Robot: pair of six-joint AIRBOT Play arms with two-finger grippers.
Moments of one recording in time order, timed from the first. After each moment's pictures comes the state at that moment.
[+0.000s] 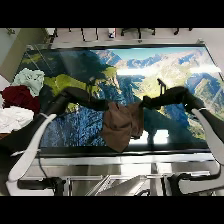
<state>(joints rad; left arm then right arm) -0.36 -1.53 1.34 -2.27 1.01 1.78 -0.01 -1.52 1.18 2.43 -1.02 -1.89</state>
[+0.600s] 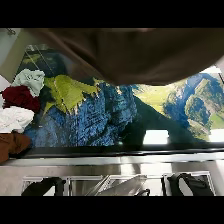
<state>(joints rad) -0.15 -0.90 1.93 -2.26 1.05 1.69 -0.23 -0.75 1.81 2.34 -1.11 -1.89</state>
